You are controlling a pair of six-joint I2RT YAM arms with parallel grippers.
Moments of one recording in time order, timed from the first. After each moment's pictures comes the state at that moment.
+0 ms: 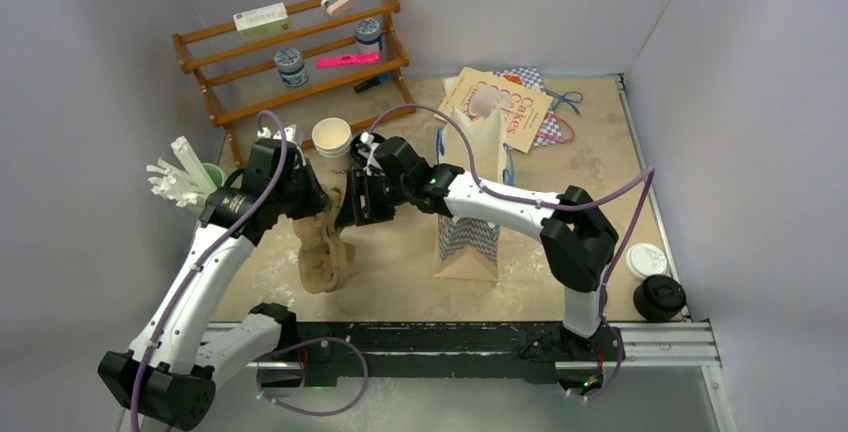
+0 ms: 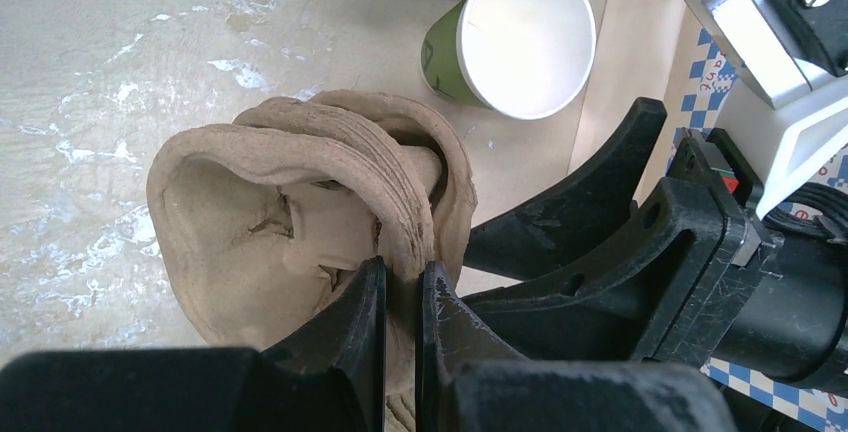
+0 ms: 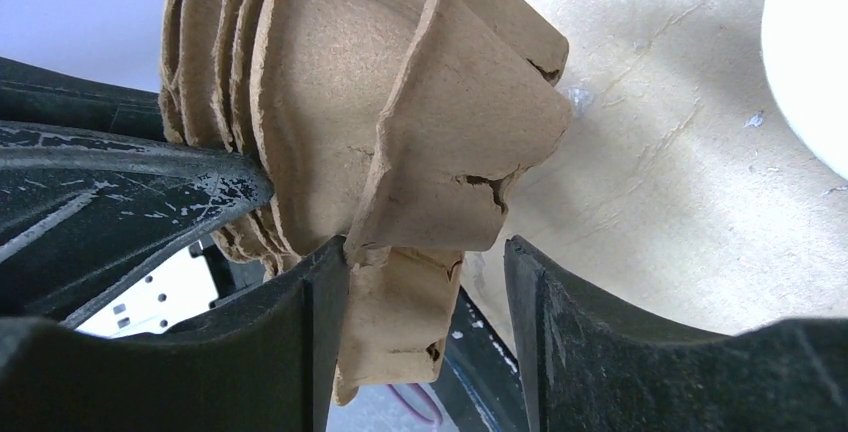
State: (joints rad) left arm -0.30 0.97 1.05 -0.89 0.00 -0.57; right arm 0.96 1.88 1.45 -0.23 -0.39 0.81
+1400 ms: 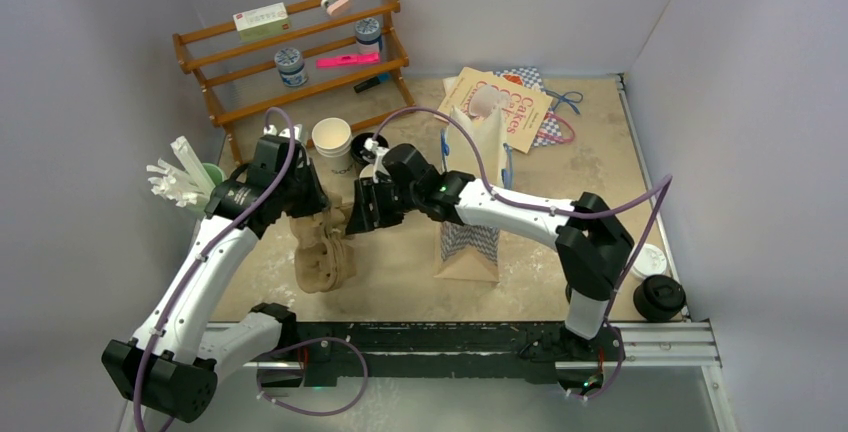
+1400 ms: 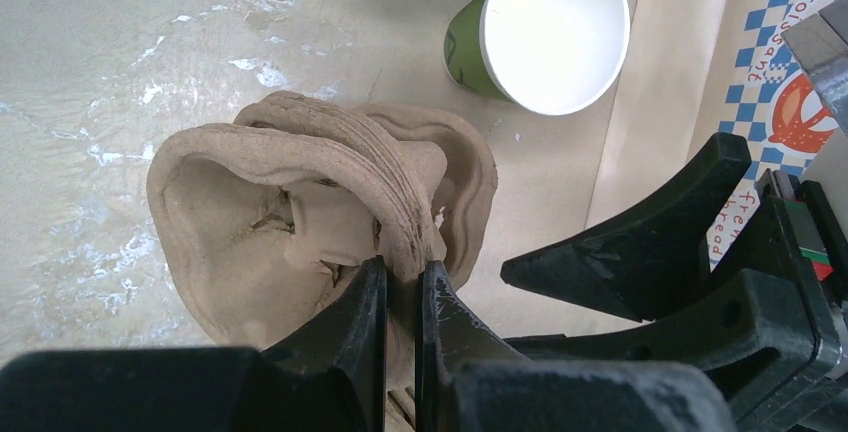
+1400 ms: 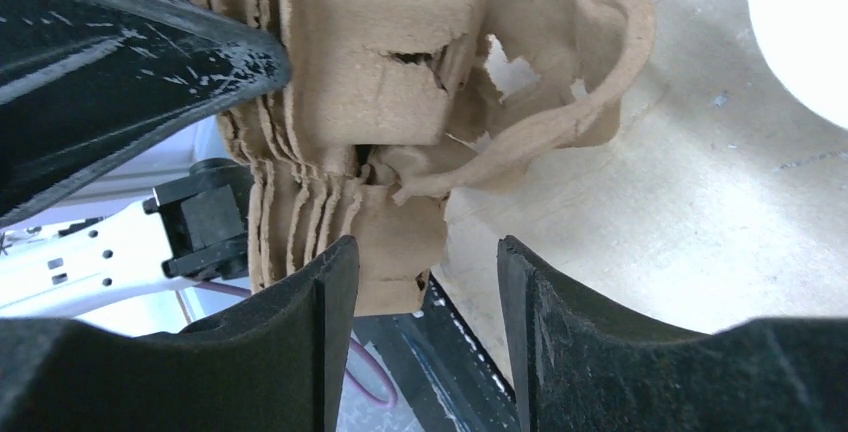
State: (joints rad) left arm -0.30 1.02 1.07 -0.91 -0.01 -0.51; right arm 0.97 1.79 1.35 -0.22 -0.36 0.70
